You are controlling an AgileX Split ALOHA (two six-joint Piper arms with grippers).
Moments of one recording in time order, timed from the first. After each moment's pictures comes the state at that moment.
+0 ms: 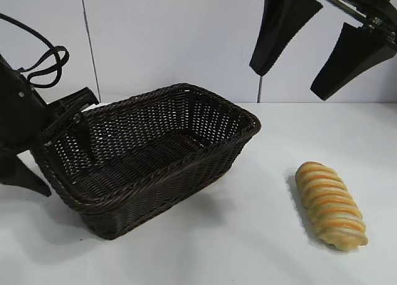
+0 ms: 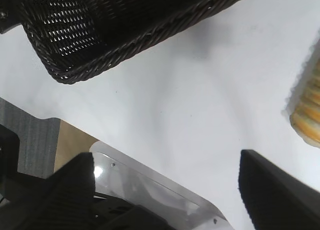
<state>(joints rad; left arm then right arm) -0.30 1.78 -0.96 -0.43 0.53 -0.52 0.32 1.55 -1.33 0.39 1.21 -0.08</state>
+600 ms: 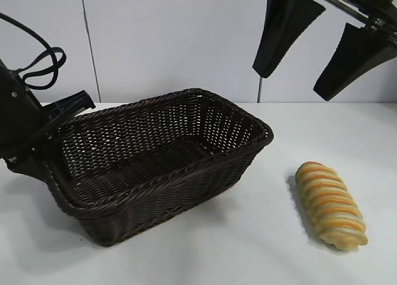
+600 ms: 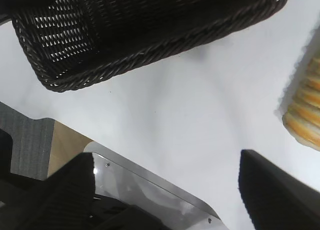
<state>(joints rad) -0.19 1.67 -1.19 -0.32 0.93 -0.40 0.32 1.55 -1.33 0.39 1.21 -0.08</state>
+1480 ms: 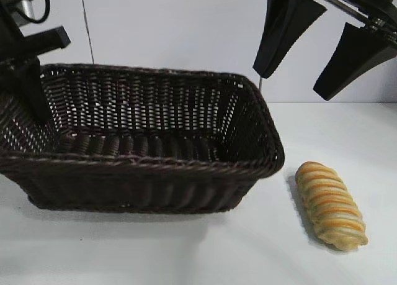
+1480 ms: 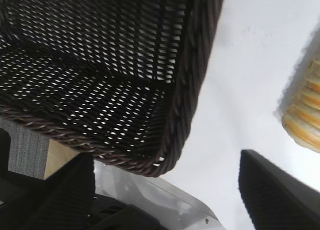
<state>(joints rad) -0.13 1.94 -1.31 -0.43 1.00 0.14 0.32 1.55 -1.33 0.39 1.22 -0.10</state>
